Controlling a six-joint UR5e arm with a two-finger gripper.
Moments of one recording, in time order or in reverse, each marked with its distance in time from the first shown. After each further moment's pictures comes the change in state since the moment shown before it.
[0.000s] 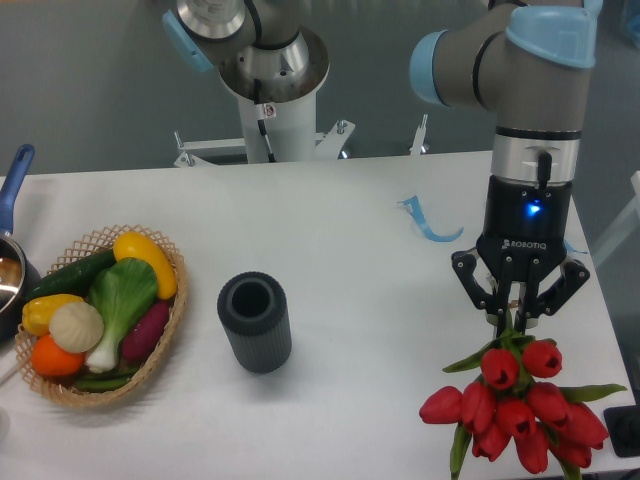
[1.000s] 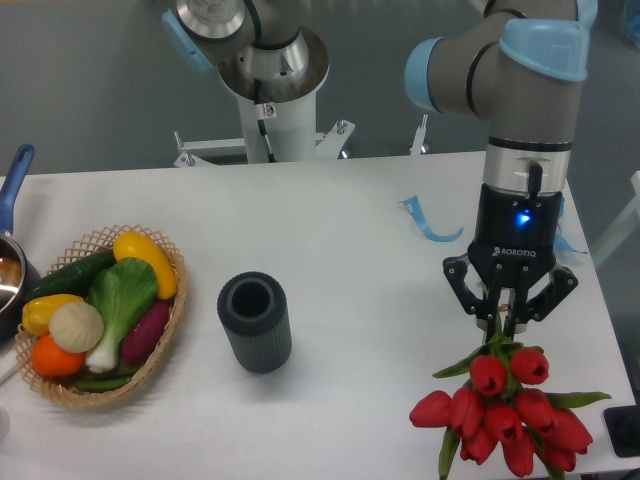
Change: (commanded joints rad) arm -0.014 0.000 -0.026 -0.002 0.008 -0.006
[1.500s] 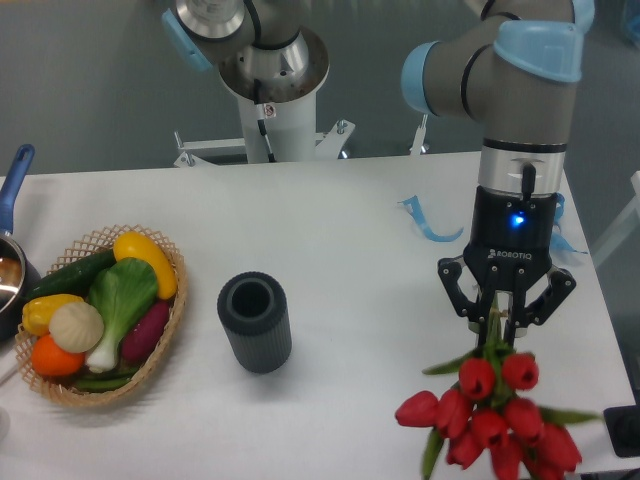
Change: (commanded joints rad) arm -0.014 -0.011 -0.002 0.086 -0.073 0.012
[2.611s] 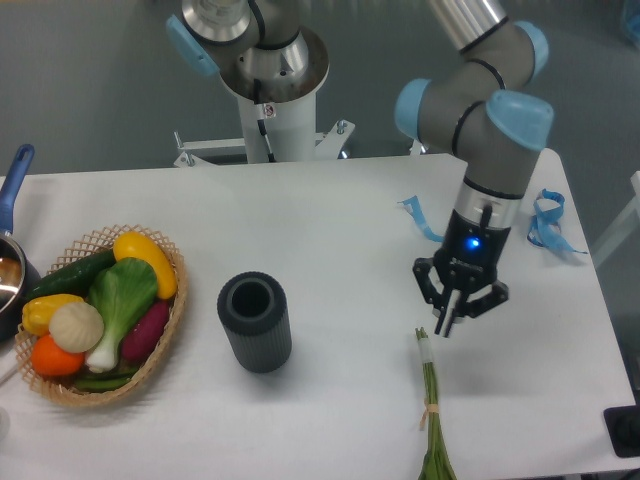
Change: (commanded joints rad) arm 0.106 -0.058 -0.311 -0.005 0.185 0.289
